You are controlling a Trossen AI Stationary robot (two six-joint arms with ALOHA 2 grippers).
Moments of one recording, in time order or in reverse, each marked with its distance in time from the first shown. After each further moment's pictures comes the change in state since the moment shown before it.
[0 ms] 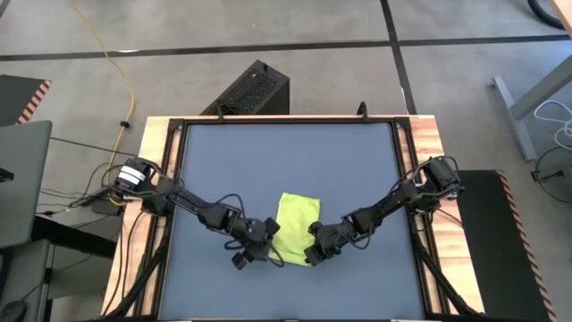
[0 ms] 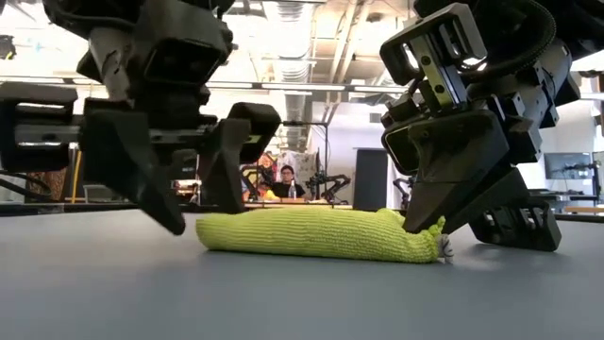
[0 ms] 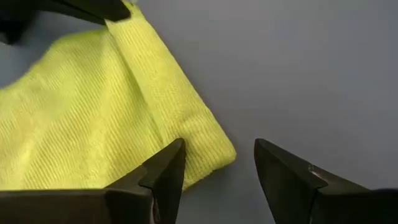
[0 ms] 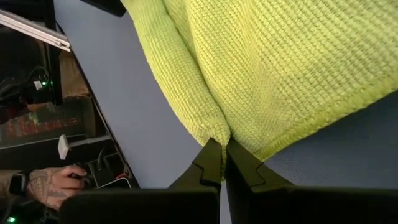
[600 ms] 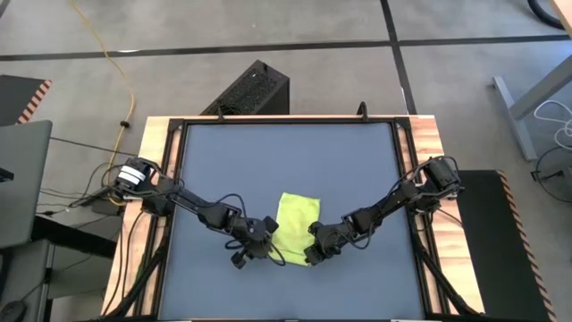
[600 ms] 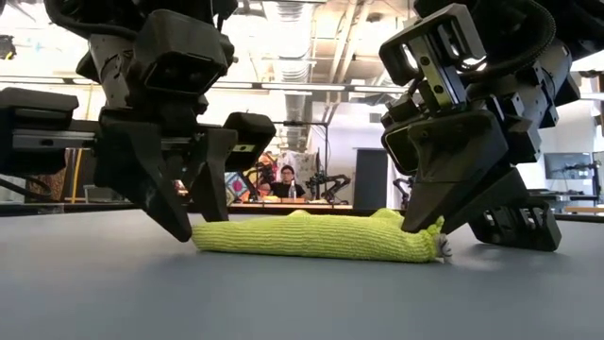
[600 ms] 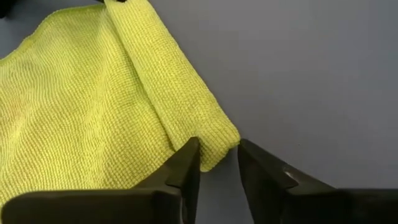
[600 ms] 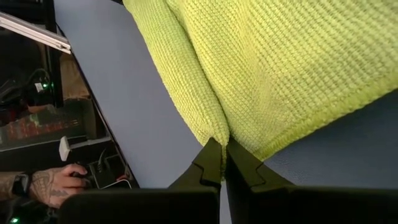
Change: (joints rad) left arm 0.003 0.000 0.000 -0.041 0.003 -0.036; right arm 0.000 0.000 0.000 0.006 0.004 0.009
